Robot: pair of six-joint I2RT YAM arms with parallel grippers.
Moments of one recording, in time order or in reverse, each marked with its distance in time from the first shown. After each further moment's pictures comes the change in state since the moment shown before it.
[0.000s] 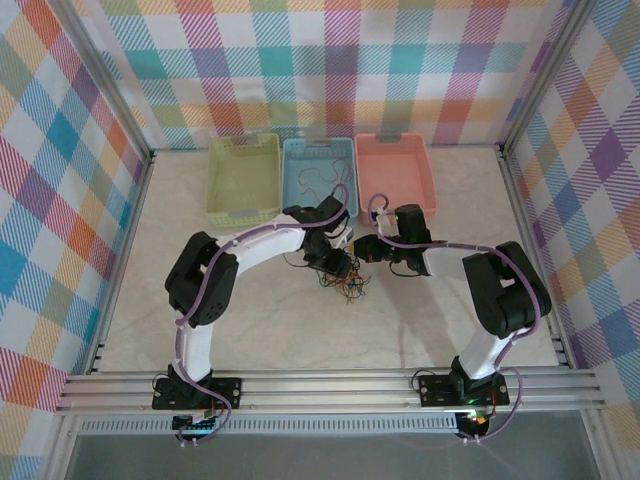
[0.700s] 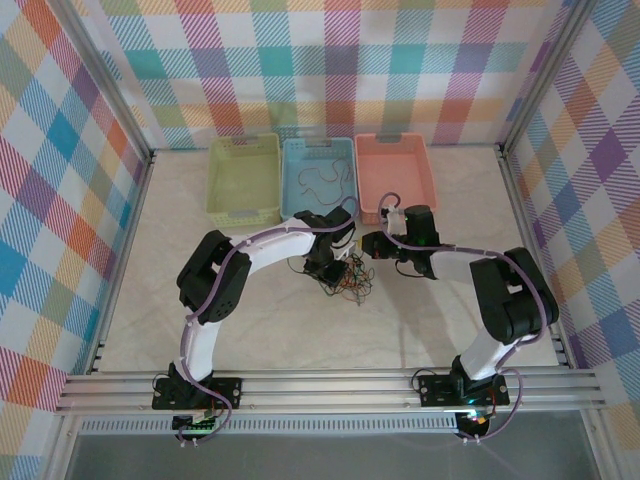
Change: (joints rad) left arm -0.032 0.068 0.024 -0.091 -0.035 0.046; right arm -0.042 -0.055 -0.059 0.073 0.061 0.050
